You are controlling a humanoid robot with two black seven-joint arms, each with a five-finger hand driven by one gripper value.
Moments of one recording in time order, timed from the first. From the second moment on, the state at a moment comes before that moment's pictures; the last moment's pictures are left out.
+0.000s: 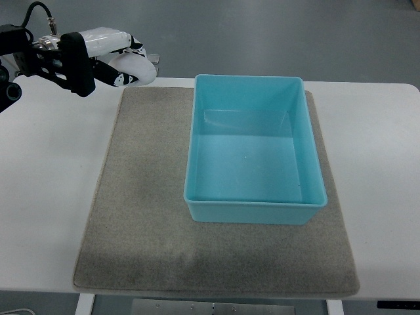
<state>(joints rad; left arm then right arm) -1.12 0.72 -0.41 -1.06 1.55 -0.15 -0.35 0.00 0.00 0.03 0.12 -0.11 0.23 0.03</state>
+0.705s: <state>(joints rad) -1.20 0.58 -0.40 -1.15 1.56 -0.16 -0.35 0.00 0.00 0.03 0.12 -0.11 0.23 0.04</state>
